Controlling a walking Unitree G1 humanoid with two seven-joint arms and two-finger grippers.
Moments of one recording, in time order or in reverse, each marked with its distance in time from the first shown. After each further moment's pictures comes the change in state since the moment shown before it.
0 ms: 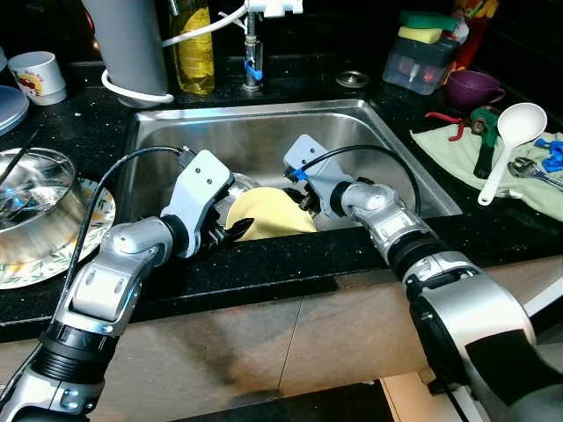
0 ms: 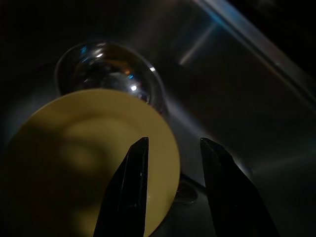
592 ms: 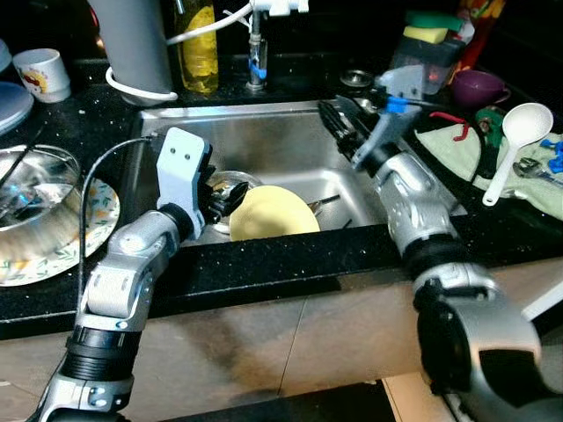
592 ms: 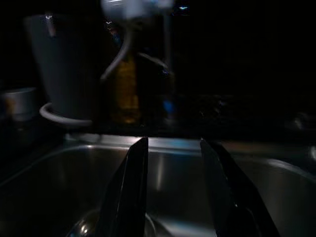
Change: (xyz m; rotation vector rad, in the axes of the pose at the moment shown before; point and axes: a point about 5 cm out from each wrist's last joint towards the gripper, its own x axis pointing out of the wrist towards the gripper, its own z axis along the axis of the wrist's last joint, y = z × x) left arm 0.008 0.001 0.013 -0.171 -0.193 0.243; right arm -0.041 -0.035 0.012 0.567 -0.563 -0.334
